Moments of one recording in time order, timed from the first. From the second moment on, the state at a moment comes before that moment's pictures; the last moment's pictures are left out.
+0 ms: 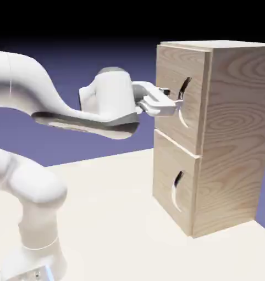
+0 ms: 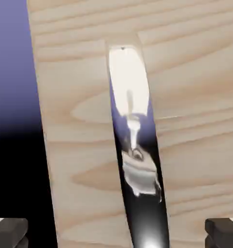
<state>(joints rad) 0.51 -0.90 -0.52 -2.61 -2.61 2.83 -0.08</state>
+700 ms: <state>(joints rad) 0.47 -0.89 -0.40 -2.71 -2.41 2.62 -0.20</state>
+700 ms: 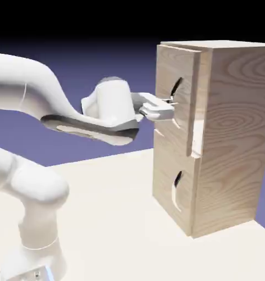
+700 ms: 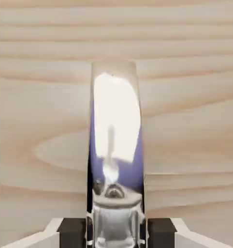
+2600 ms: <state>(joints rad) -0.42 -0.23 1.52 -2.01 -0.91 0.83 -0.21</state>
